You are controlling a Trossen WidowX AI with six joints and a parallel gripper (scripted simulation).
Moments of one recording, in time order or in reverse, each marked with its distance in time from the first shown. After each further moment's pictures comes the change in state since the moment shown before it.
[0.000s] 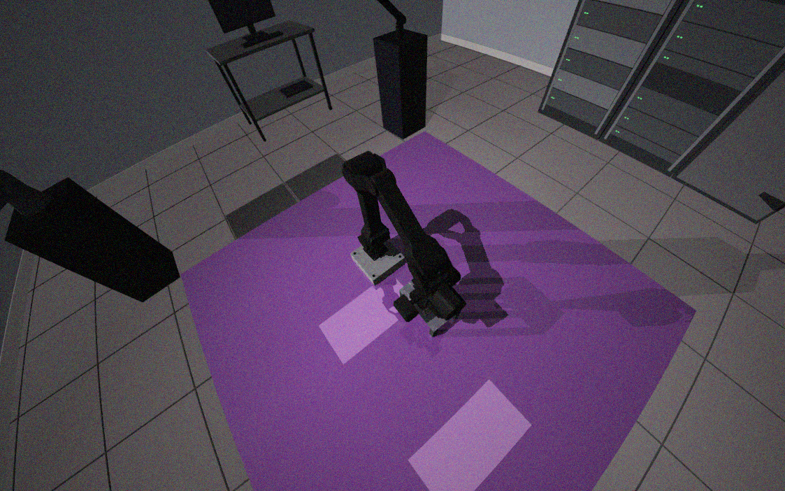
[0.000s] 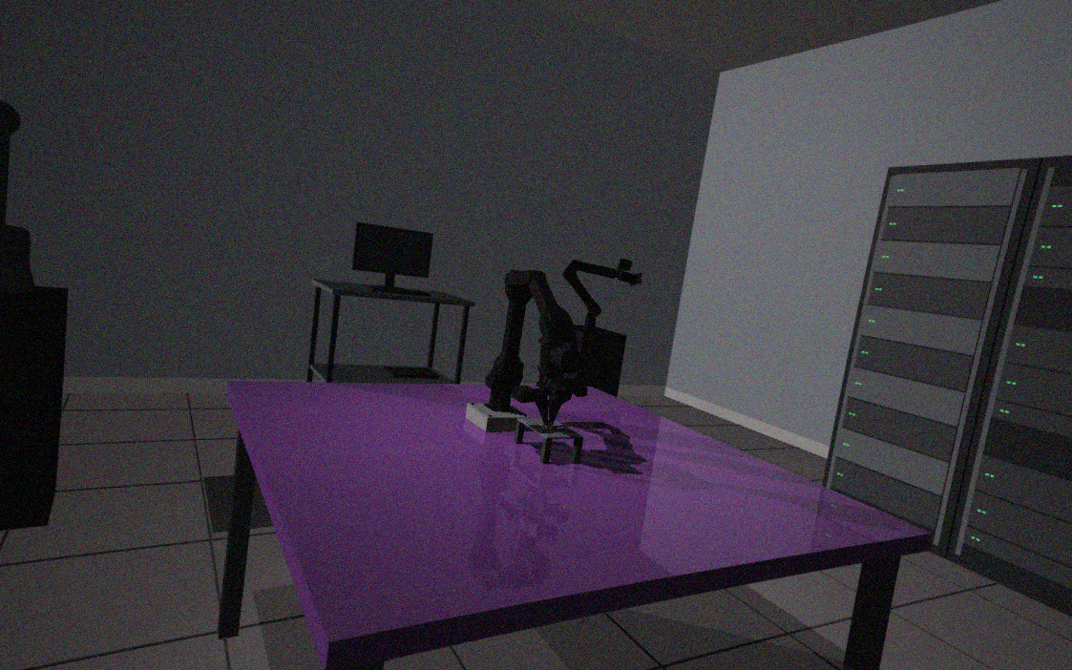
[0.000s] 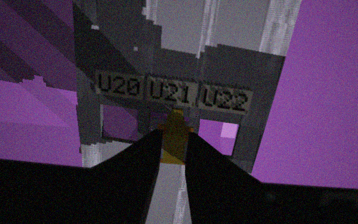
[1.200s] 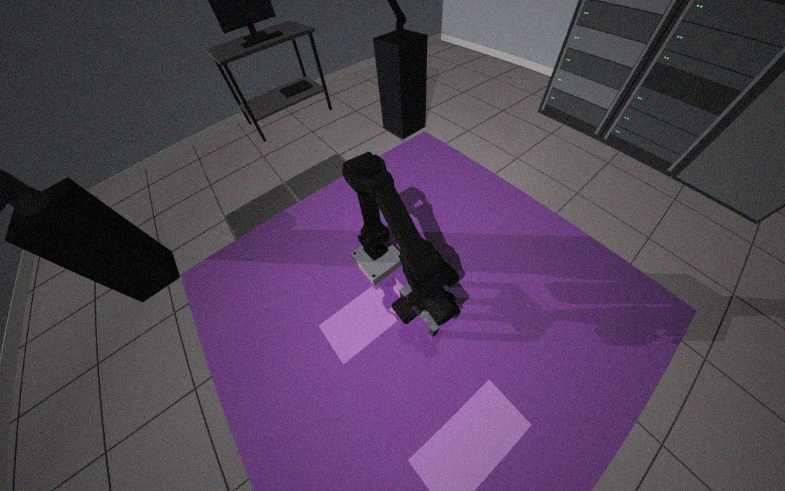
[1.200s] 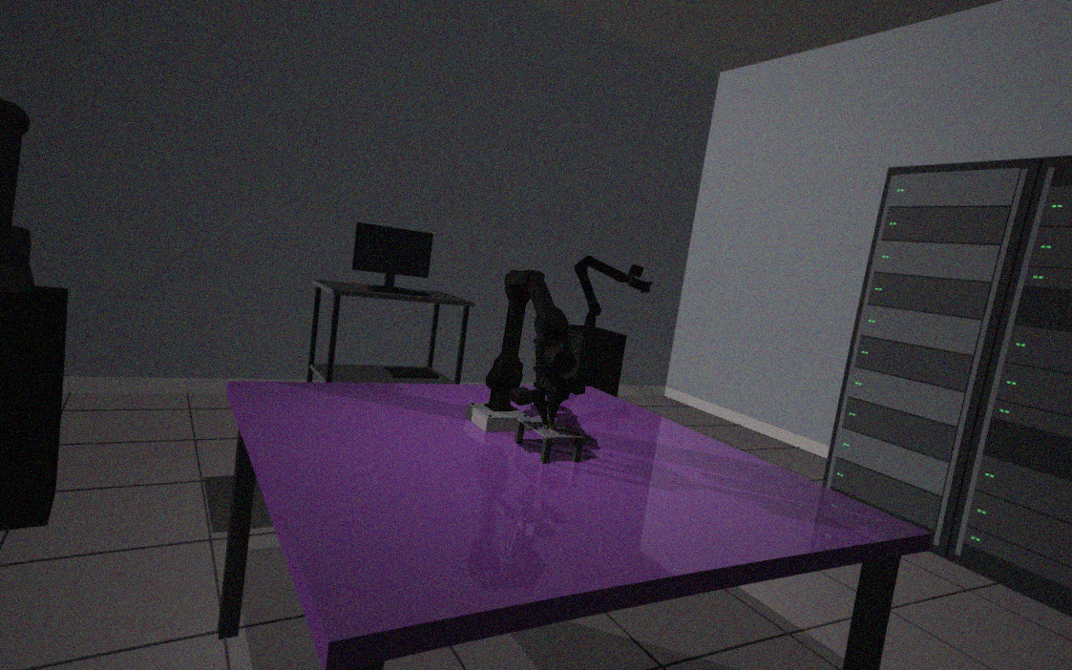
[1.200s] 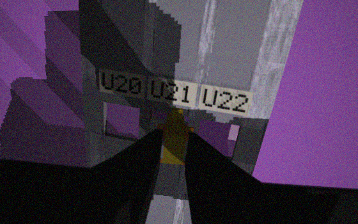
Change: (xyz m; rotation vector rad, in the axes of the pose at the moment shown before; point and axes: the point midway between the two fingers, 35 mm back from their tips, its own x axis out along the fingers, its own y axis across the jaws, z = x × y) arm -0.001 -0.003 0.000 -0.001 -0.001 0.070
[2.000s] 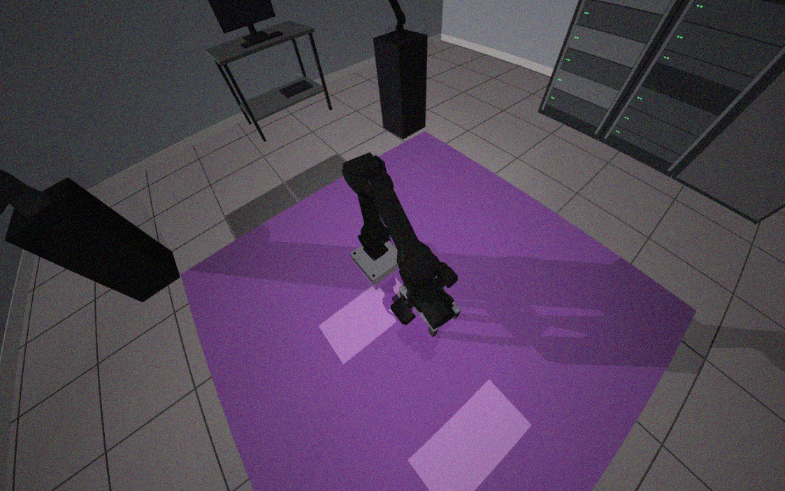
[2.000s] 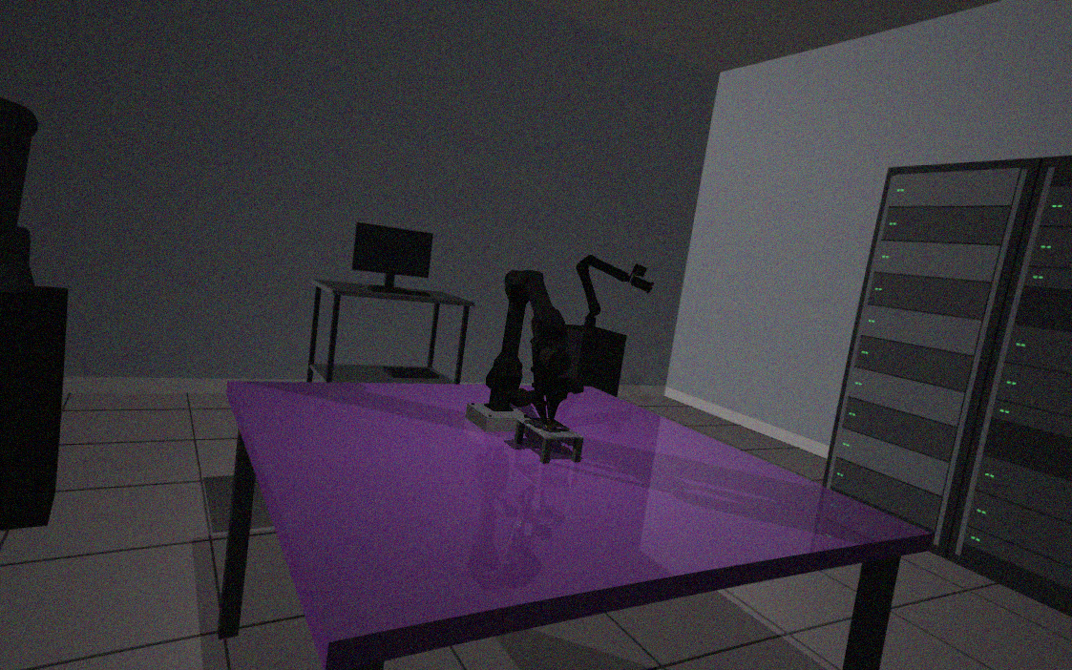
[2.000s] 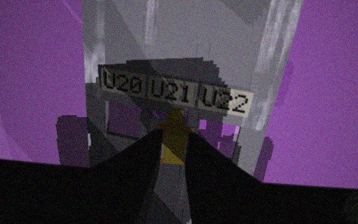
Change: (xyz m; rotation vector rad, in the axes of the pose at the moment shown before) arm 0.000 -0.002 0.000 0.000 0.000 0.046
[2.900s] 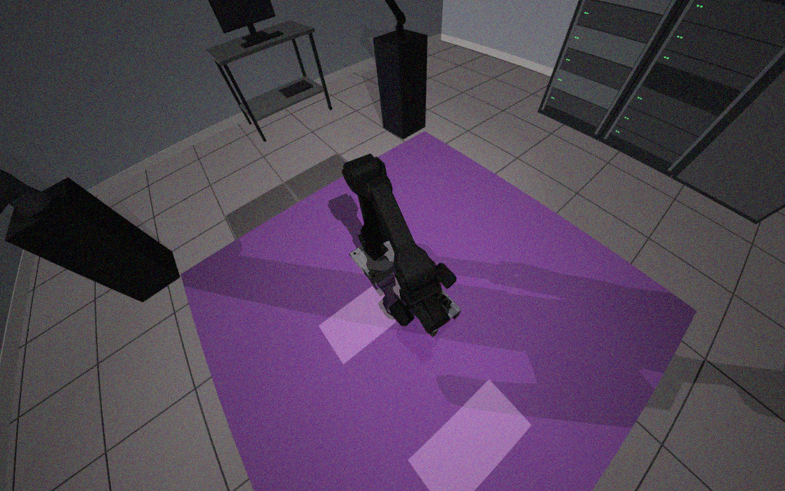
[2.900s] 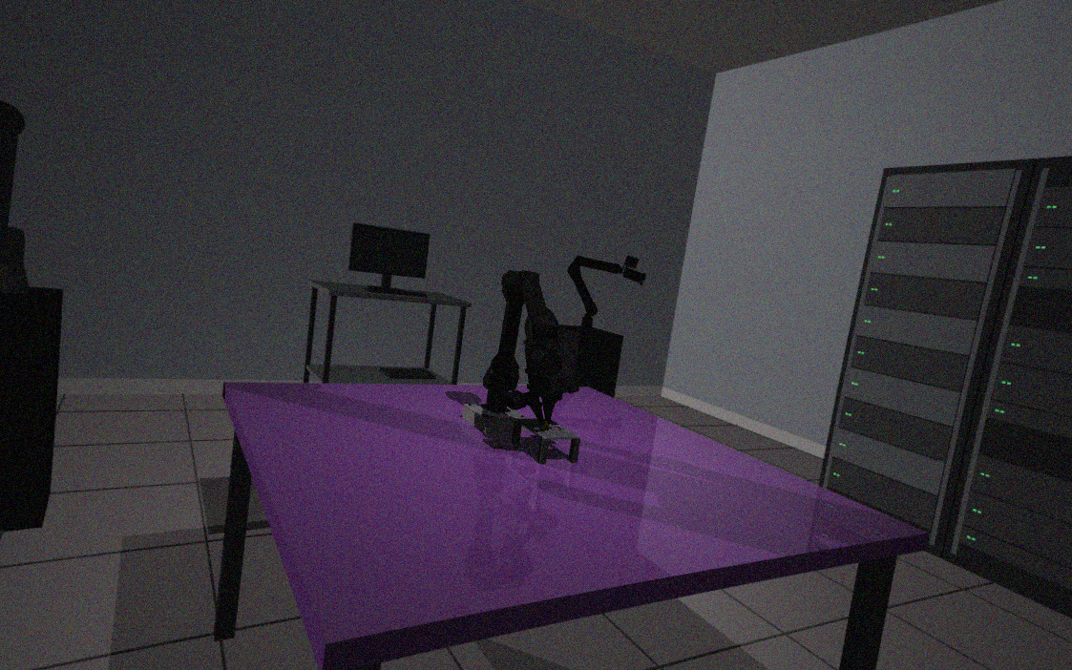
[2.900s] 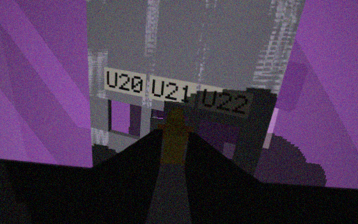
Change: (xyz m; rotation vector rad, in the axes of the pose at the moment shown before) arm 0.000 -0.002 0.000 -0.001 0.000 0.054
